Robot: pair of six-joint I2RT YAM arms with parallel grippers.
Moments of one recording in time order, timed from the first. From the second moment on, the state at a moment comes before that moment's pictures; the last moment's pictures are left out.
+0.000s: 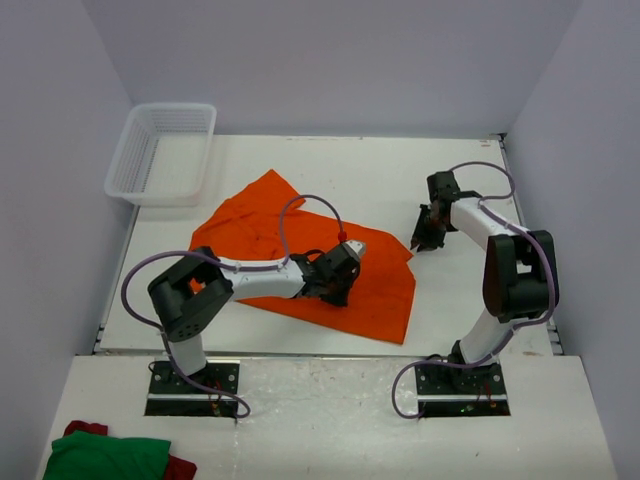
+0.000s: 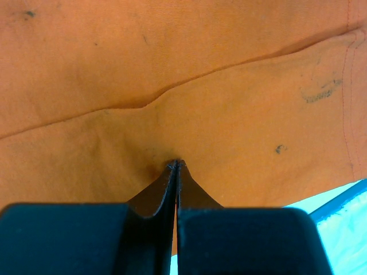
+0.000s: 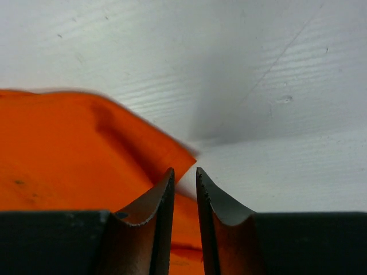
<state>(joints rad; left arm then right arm) -1.02 1.80 1.04 -0.25 -0.03 -0.60 0.12 1.72 1.14 -0.65 -0.04 0.49</state>
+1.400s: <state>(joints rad) -1.02 1.72 0.97 -0.30 -0.07 -0.60 0.14 1.78 1.09 -0.65 -0.18 0.53</state>
